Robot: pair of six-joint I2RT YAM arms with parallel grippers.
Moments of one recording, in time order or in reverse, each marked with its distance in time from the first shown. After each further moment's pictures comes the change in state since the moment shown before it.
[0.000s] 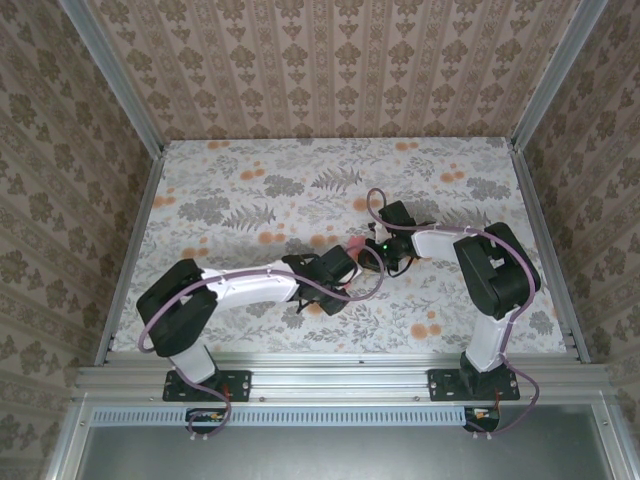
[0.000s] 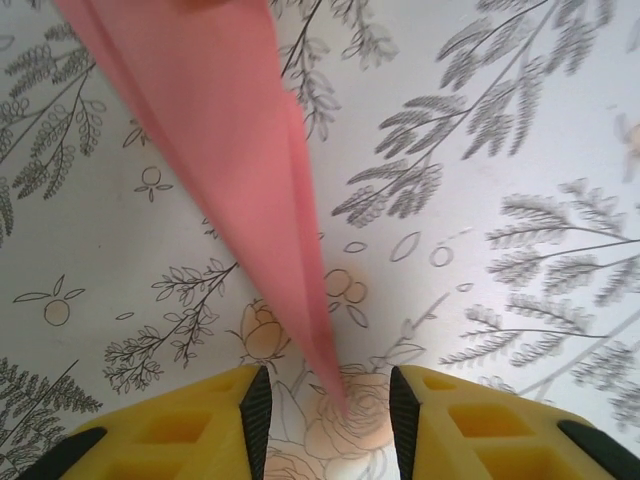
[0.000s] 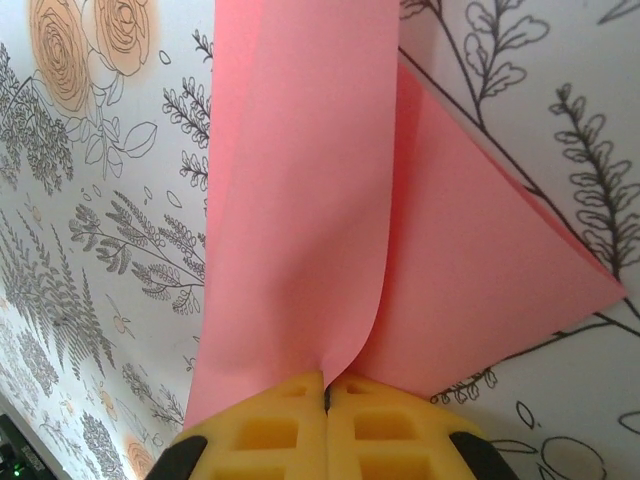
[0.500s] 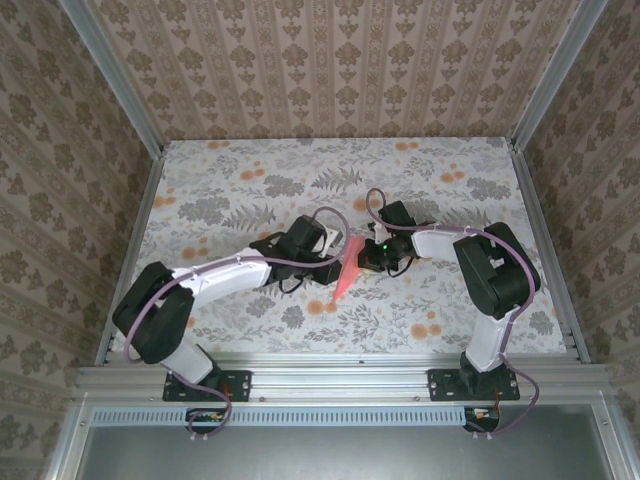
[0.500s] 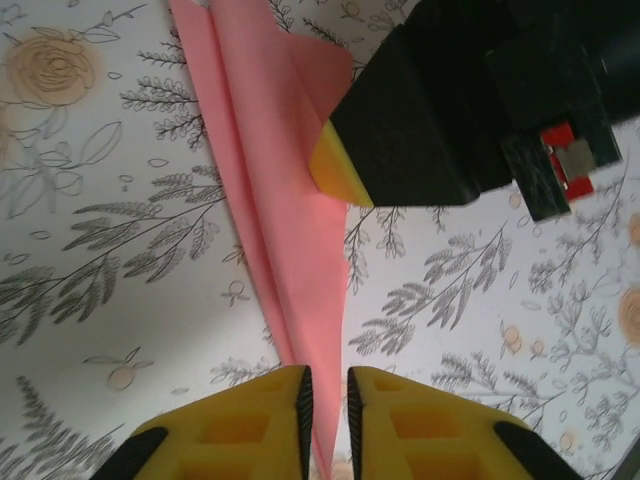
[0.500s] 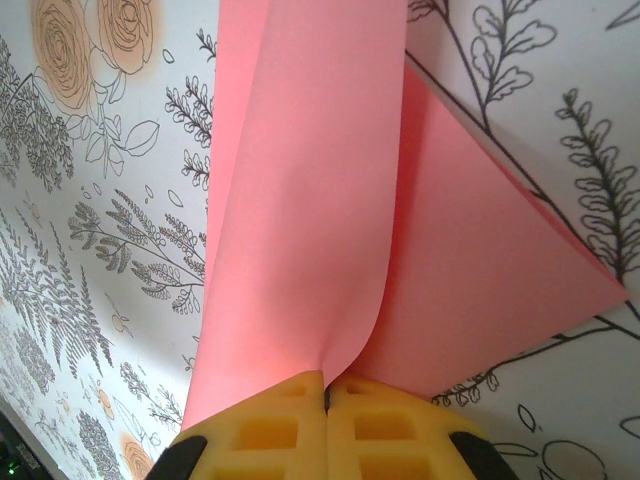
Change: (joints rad) left arm 0.225 -0.079 -0.063 0.235 0.279 -0.237; right arm 0.002 0.002 0.000 0.000 0.000 -0.010
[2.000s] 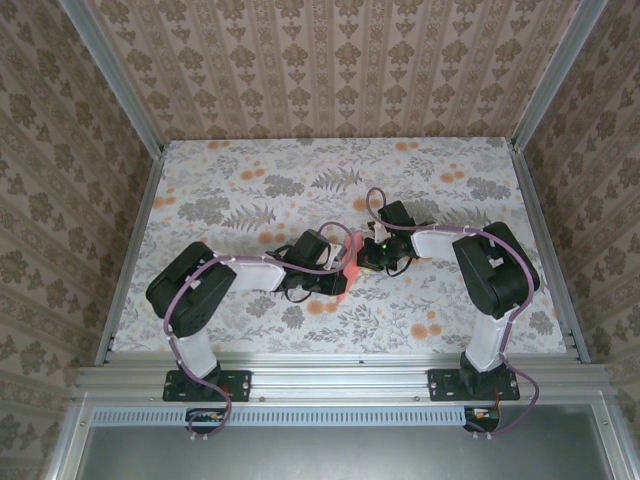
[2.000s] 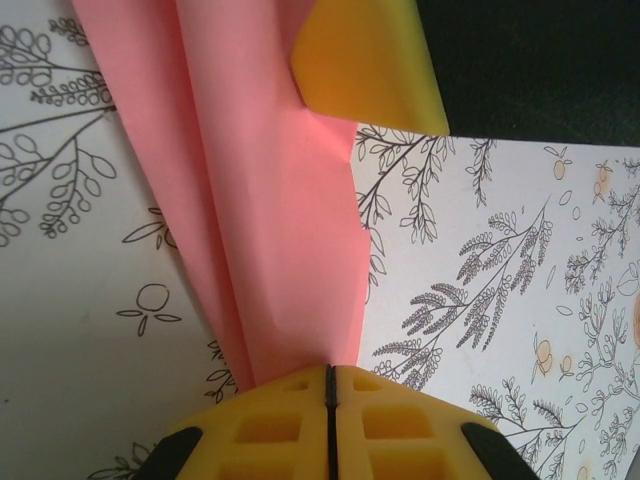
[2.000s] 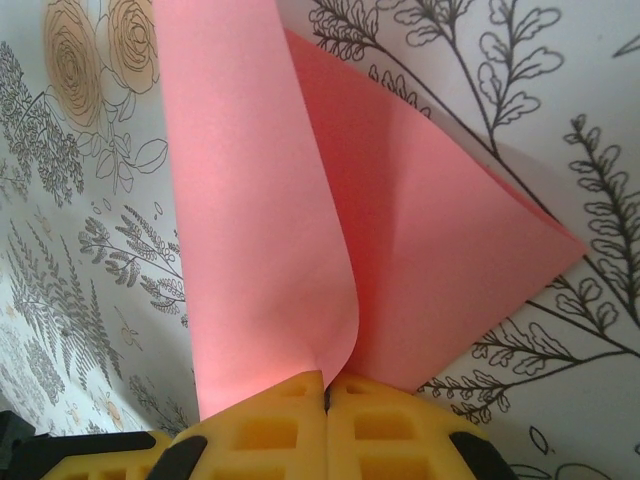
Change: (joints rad) left arm 0.011 0.206 -0.098 0.275 0.175 -0.108; right arm 0.001 0.005 -0.002 0.030 -0.001 0.028
